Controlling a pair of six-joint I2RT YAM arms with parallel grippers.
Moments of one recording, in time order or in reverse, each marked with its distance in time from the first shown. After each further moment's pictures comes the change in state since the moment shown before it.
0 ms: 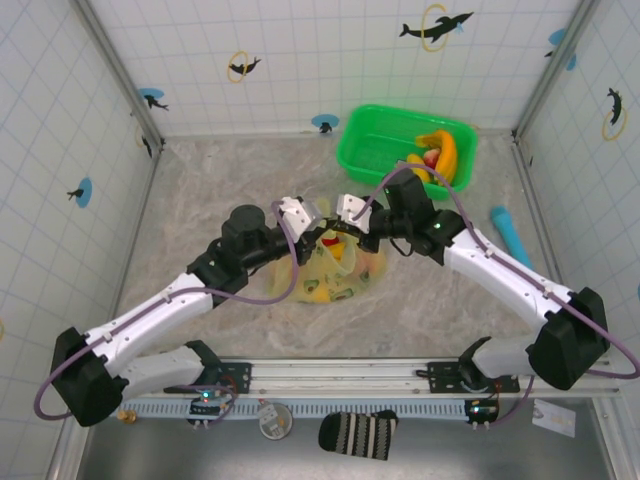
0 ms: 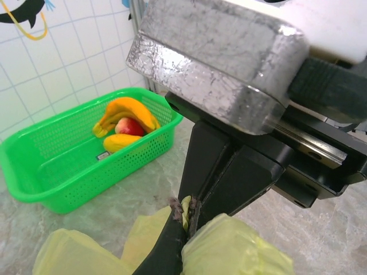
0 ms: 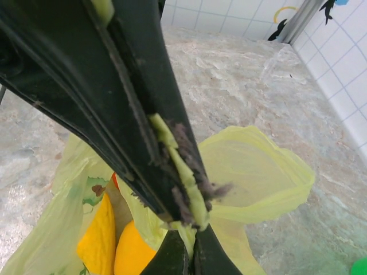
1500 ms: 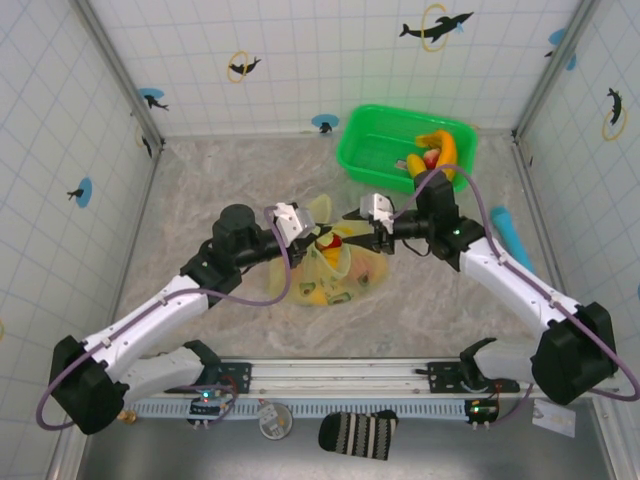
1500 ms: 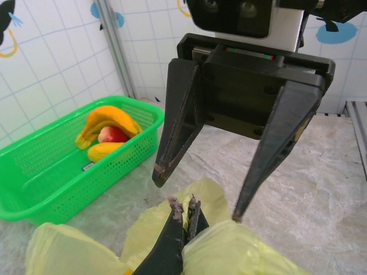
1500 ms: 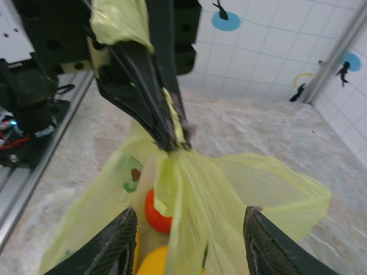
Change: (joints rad) left arm 0.079 -0.023 -0.037 0.003 0.202 0.093; right arm -0.158 -0.077 -0.166 0.224 -0.412 0.037
